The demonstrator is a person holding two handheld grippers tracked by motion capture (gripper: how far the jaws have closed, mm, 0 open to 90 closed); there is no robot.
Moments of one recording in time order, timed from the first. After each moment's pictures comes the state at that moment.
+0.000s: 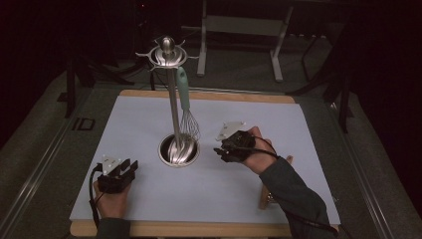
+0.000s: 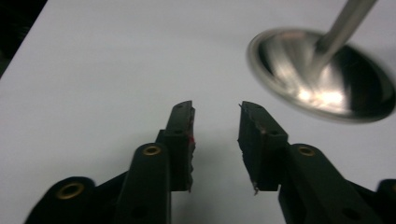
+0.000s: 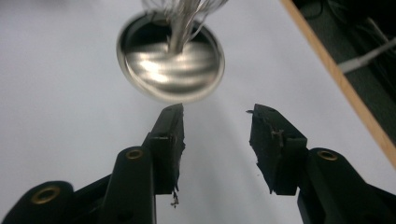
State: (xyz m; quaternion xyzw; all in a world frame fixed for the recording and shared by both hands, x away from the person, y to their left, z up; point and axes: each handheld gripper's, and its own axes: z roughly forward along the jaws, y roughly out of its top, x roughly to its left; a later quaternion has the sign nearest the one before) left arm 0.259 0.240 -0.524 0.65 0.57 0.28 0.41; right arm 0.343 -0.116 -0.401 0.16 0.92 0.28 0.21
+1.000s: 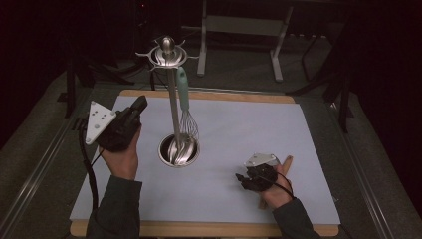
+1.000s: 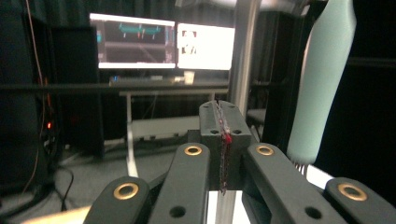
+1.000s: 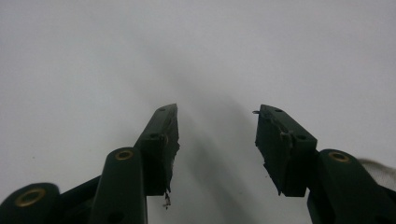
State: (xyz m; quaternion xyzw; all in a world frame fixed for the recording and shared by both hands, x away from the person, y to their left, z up) left arm 0.276 0.189 -0.334 0.56 0.39 0.39 0.61; right arm 0.304 -0.192 -0.495 0.33 0.88 0.30 0.18
